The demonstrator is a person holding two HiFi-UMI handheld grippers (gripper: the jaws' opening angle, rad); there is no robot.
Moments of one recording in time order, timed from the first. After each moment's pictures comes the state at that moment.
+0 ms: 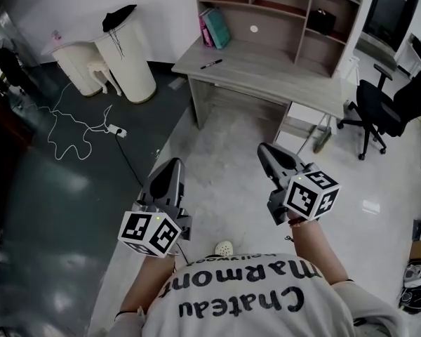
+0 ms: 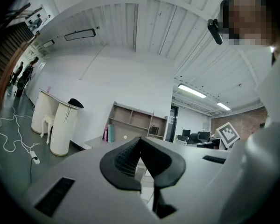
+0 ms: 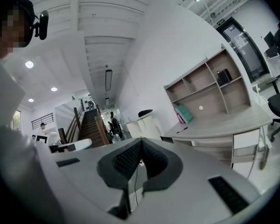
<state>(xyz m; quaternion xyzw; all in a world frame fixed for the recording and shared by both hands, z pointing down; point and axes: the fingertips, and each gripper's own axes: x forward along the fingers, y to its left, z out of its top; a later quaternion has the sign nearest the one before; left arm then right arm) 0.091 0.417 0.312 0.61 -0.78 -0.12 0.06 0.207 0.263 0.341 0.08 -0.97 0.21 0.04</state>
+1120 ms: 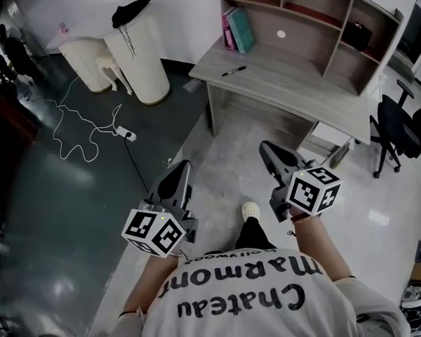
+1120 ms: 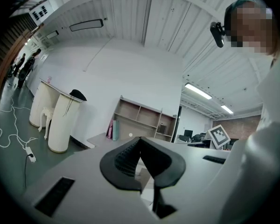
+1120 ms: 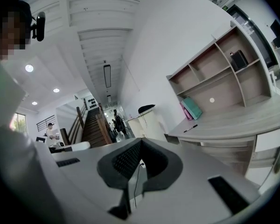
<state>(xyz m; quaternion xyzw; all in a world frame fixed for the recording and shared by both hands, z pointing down) -0.022 0.359 0.341 0.61 -0.78 -0.14 0.09 0.065 0.201 0.367 0.05 -0.97 0.22 0.06</state>
